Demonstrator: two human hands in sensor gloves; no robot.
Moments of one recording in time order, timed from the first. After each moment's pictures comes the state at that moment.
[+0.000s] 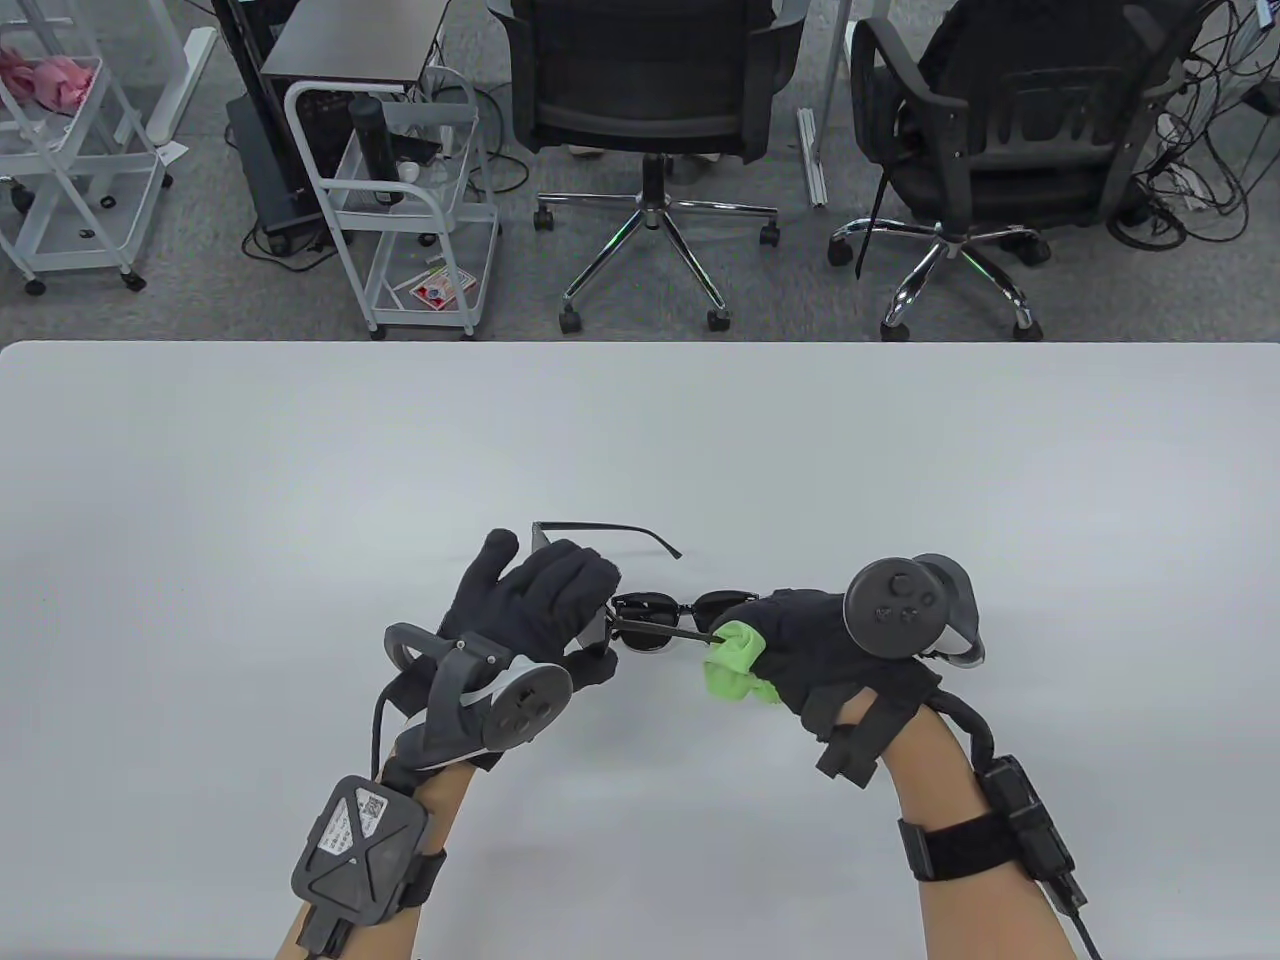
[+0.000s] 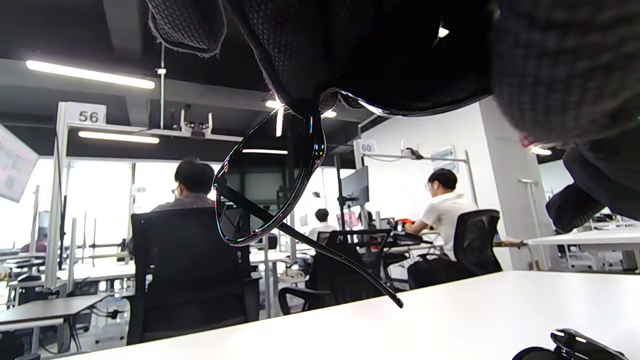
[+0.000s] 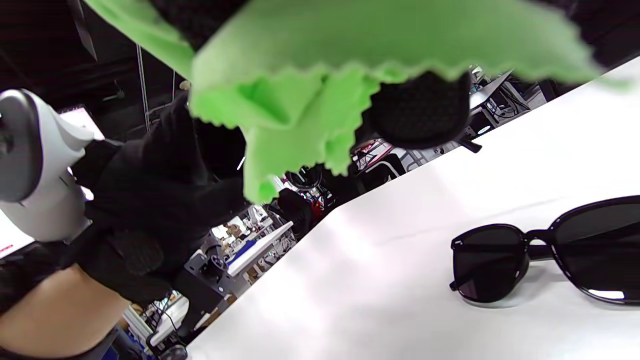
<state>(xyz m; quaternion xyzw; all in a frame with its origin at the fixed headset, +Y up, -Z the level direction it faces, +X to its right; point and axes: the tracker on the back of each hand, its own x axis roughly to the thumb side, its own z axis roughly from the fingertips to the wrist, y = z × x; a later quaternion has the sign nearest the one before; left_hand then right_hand) -0.148 -0.624 -0.266 0.23 -0.23 0.02 0.94 0.140 -0.651 -0.302 0.33 0.03 0.86 0.39</state>
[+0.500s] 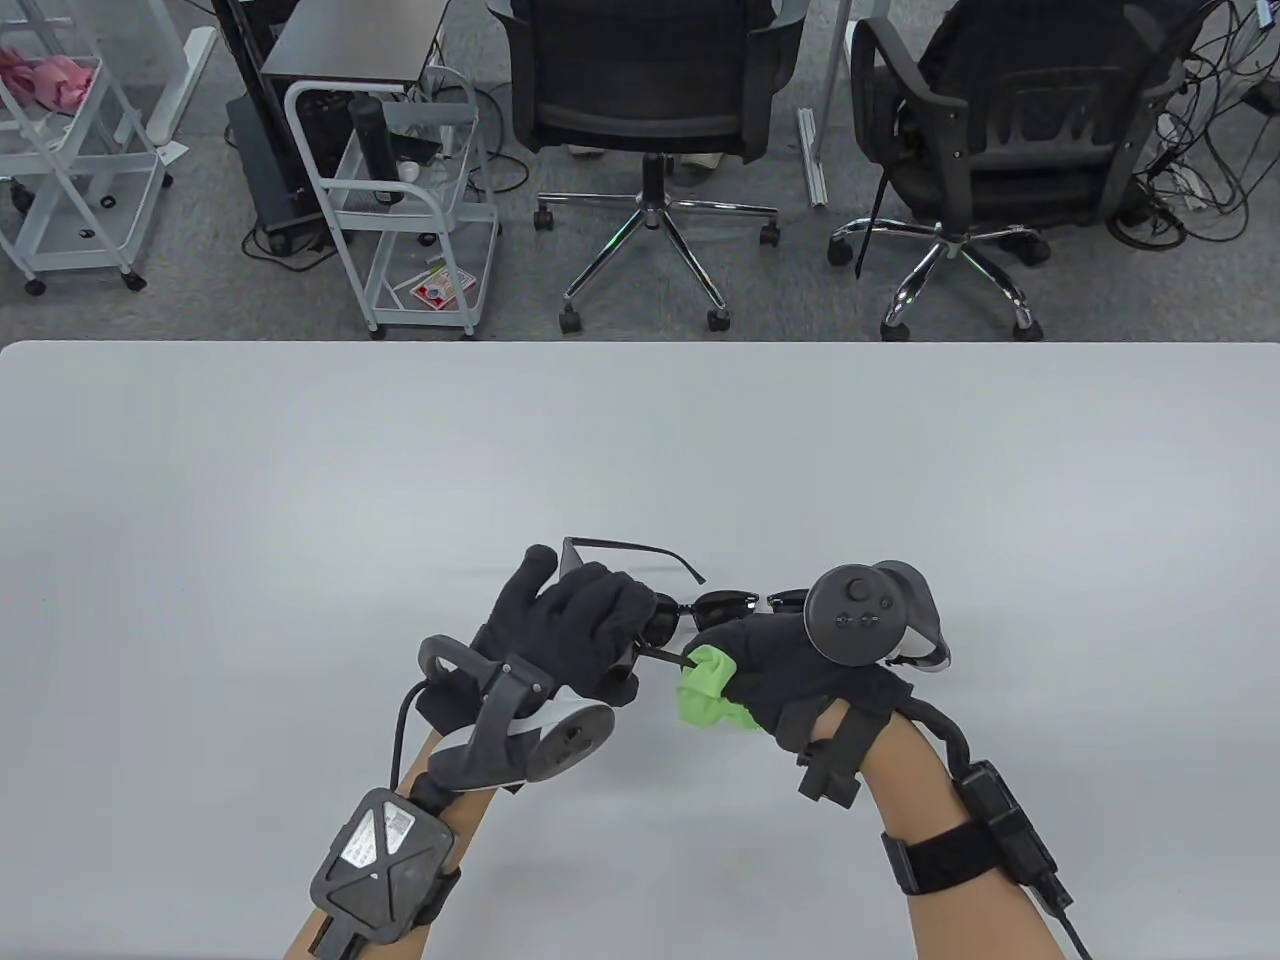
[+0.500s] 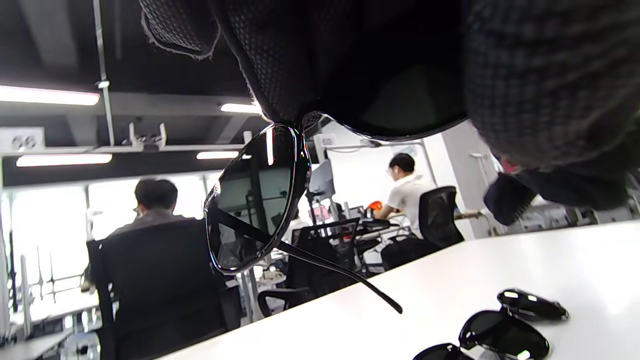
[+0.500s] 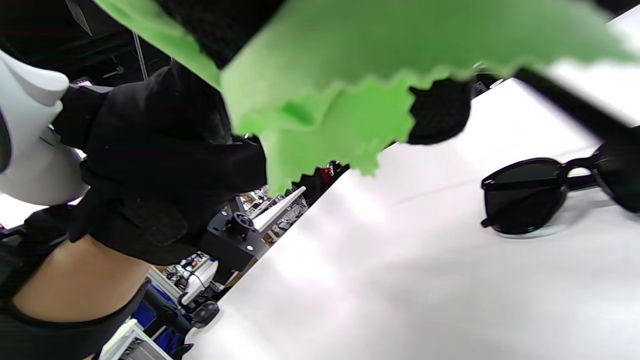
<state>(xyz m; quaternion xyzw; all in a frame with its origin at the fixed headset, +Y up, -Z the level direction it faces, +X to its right) -0.113 -0.628 -0.244 0.24 -0.30 -0.06 0.92 0.109 -0.658 -0.294 0.36 0.09 0.84 0.39</state>
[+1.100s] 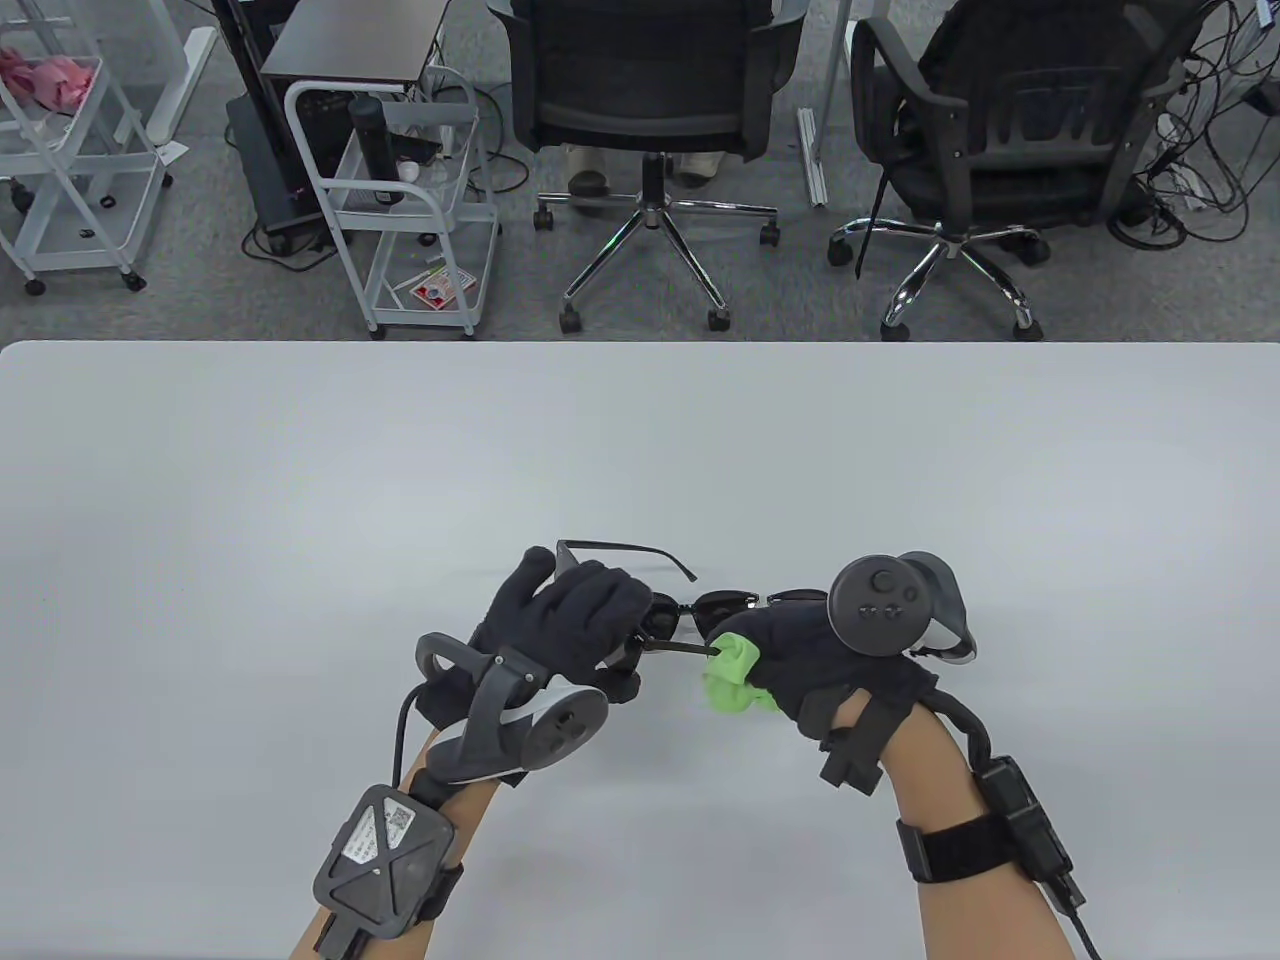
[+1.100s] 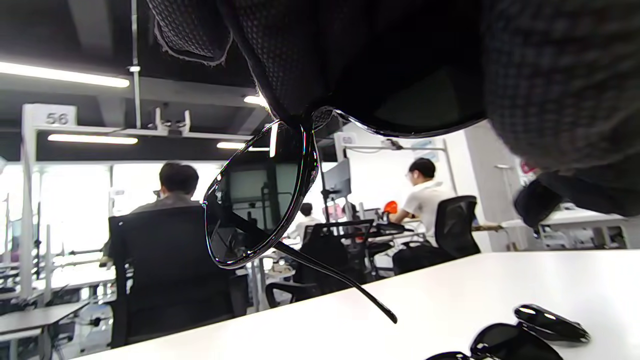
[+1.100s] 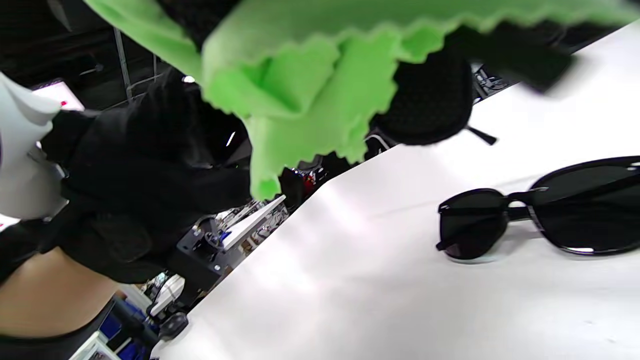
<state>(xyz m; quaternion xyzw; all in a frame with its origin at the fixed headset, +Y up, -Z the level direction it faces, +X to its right) -0.132 -0.628 -0.259 0.22 -0.25 0.00 0.94 0.141 -0.656 -0.304 0.32 0.07 0.86 0.38</state>
